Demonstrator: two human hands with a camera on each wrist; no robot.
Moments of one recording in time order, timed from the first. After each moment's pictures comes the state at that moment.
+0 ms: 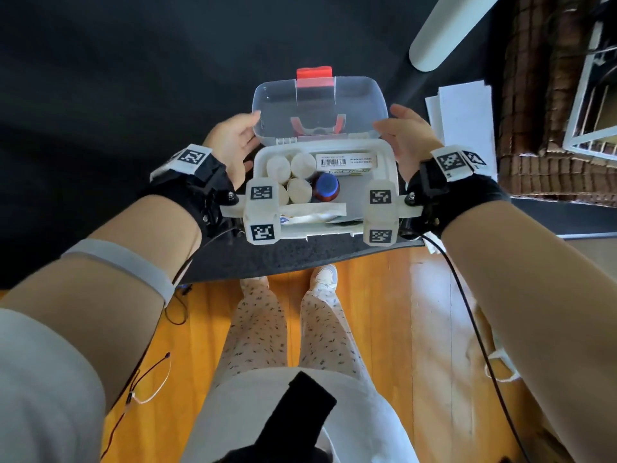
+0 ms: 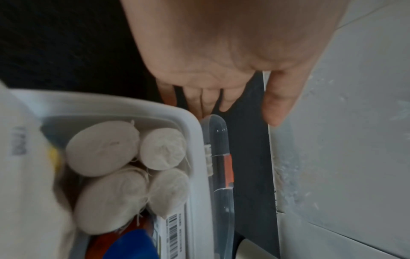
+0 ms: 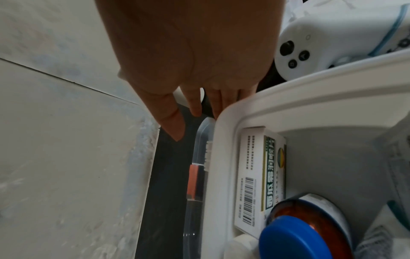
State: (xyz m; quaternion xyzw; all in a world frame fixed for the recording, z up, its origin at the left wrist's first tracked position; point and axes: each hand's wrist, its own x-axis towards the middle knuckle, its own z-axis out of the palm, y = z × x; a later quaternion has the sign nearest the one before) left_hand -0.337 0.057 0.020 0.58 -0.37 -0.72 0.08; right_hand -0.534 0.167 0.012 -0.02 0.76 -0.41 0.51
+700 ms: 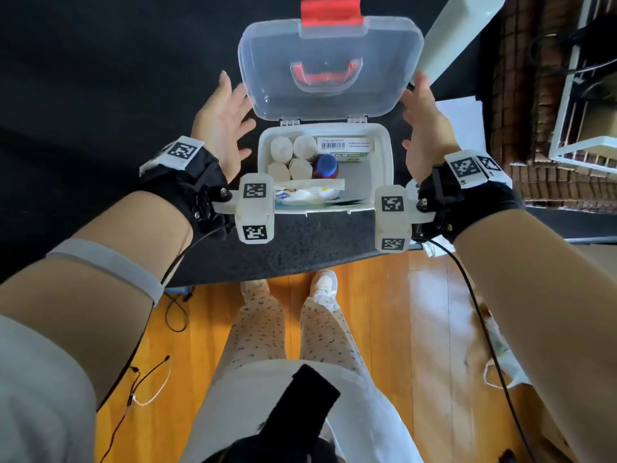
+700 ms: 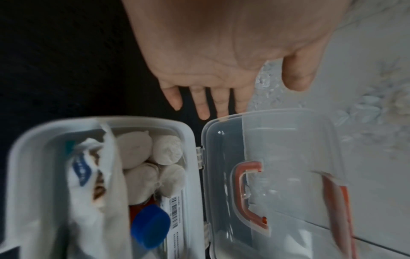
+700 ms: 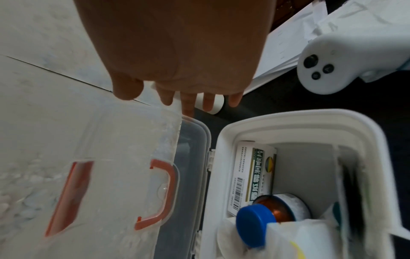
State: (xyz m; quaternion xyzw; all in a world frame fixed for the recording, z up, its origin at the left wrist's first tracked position) left_hand -0.328 0.039 0.052 0.54 -0.41 -0.73 0.11; right_hand -0.529 0.170 0.048 -0.07 0.73 -0.50 0.46
